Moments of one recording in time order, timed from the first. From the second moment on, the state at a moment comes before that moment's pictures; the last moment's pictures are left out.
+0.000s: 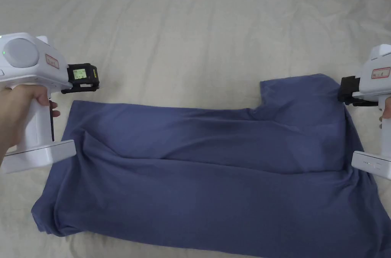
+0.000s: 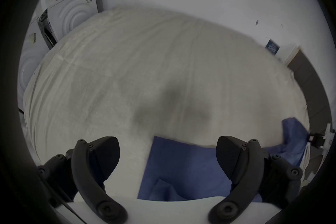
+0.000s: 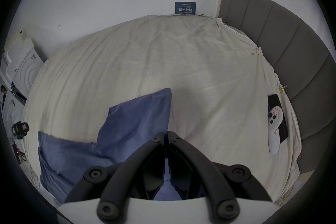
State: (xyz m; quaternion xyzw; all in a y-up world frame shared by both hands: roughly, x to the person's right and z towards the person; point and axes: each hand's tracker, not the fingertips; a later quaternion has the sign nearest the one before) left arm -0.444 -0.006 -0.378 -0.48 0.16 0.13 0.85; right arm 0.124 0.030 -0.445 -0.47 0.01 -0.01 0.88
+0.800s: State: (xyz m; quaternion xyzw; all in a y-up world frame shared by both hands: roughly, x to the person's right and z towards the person) left arm -0.444 0.031 -0.334 -0.45 0.10 0.06 0.88; right arm 0.133 0.054 -0.405 -0.46 0.01 0.01 0.89
